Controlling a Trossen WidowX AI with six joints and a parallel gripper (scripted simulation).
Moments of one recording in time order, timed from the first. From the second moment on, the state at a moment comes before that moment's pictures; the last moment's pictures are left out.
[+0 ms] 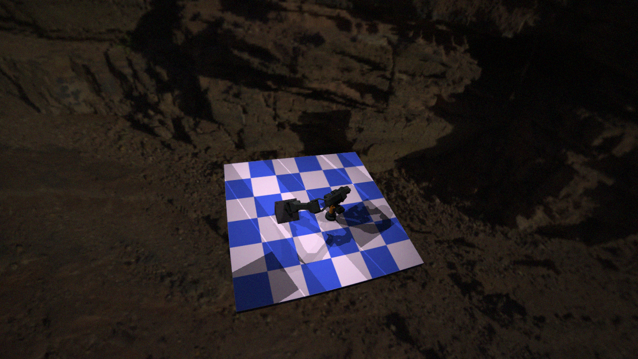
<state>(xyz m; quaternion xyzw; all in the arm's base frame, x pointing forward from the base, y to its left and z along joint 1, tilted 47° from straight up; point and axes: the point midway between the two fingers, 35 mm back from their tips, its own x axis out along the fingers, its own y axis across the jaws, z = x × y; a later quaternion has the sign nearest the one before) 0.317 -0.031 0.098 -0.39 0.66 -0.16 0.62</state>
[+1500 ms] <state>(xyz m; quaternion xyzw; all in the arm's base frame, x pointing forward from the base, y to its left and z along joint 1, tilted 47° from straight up) 0.318 -0.033 0.095 -0.42 0.66 -0.13 0.60</state>
